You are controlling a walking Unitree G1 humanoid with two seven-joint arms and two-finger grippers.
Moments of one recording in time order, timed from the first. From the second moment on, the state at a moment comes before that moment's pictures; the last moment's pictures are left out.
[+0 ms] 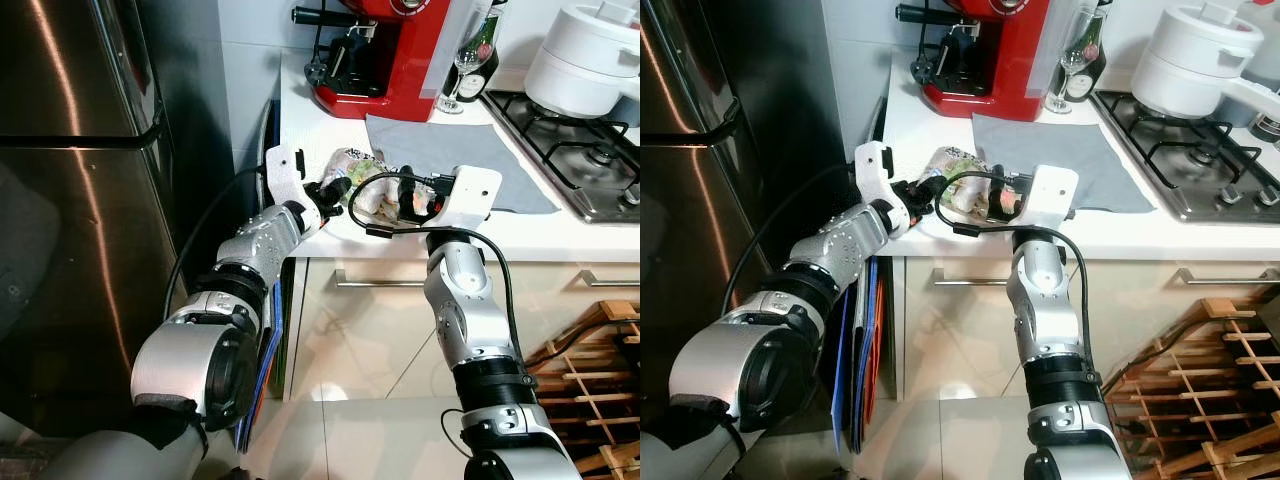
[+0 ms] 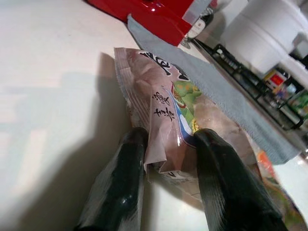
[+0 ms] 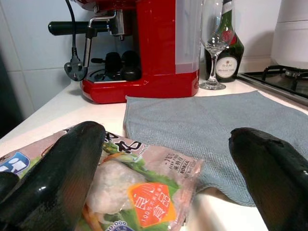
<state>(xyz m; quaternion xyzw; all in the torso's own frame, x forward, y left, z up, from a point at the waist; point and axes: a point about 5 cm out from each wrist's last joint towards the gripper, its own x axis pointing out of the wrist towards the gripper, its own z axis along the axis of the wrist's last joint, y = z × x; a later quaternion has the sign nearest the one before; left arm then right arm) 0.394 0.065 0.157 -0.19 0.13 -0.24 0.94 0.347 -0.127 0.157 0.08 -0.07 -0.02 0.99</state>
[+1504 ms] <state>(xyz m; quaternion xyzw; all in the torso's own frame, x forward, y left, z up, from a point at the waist) 0.377 0.095 0.284 -0.05 -0.19 -0.36 0.91 0.361 -0.143 0.160 0.16 -0.02 0.06 0.99</state>
